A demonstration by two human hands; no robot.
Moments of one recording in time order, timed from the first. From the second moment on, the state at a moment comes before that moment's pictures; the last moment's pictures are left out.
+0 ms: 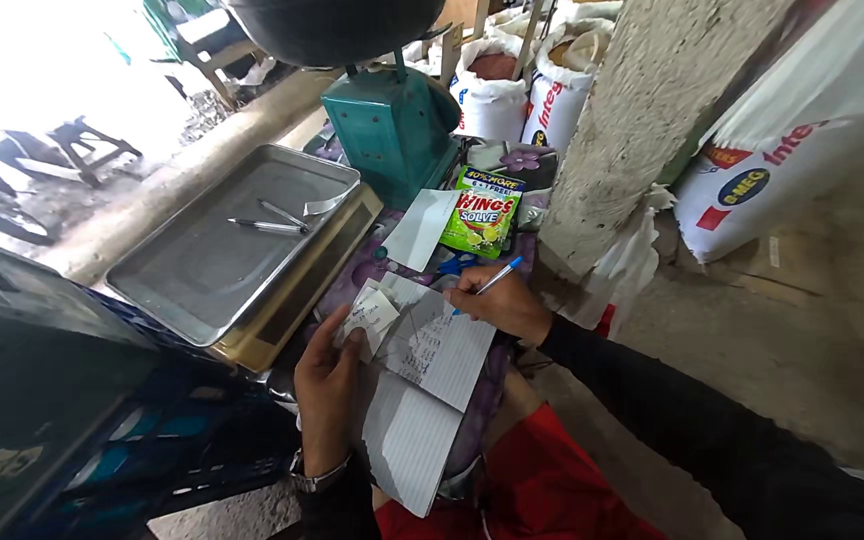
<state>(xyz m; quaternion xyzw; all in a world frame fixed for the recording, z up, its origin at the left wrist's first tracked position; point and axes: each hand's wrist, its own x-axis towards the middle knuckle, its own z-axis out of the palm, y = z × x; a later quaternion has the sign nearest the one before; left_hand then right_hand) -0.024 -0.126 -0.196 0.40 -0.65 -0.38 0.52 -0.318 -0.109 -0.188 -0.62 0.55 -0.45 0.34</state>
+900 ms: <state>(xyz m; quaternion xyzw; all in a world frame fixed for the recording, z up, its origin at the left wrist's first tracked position) -0.022 -0.128 -0.196 0.41 -0.62 -0.40 0.54 -0.296 -0.091 -0.185 -0.63 0.49 -0.46 0.39</state>
